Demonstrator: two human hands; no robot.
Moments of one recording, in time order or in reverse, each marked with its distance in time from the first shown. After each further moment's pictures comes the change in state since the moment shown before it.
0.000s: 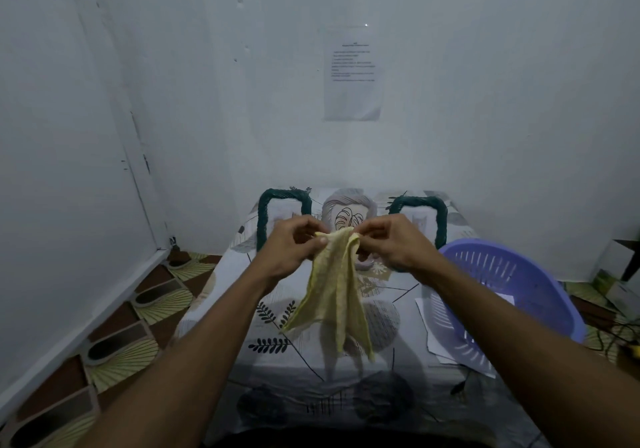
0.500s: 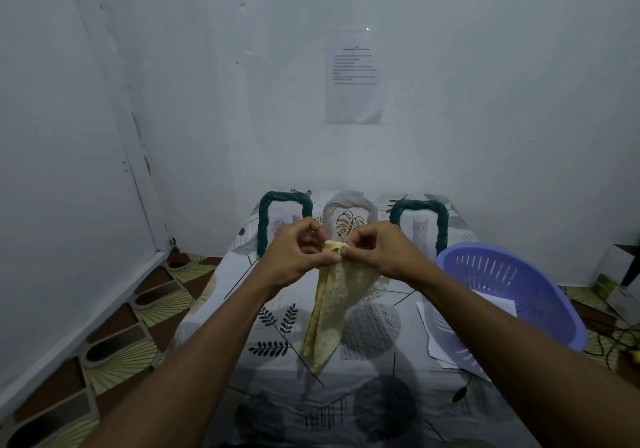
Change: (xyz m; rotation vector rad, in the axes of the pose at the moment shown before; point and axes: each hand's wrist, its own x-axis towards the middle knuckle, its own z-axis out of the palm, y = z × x) left_hand -0.005 0.000 0.001 -0.033 -0.033 0.039; right_hand 0.010 0.002 0.015 -0.264 0.017 -0.130
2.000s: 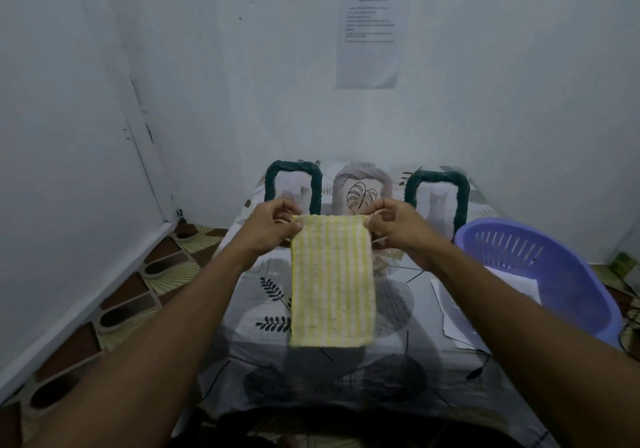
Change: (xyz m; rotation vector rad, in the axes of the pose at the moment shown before) left_hand 0.019 -0.056 -0.046 0.086 0.112 -0.260; right_hand 0.015 0.038 0.017 0.517 0.007 0.406
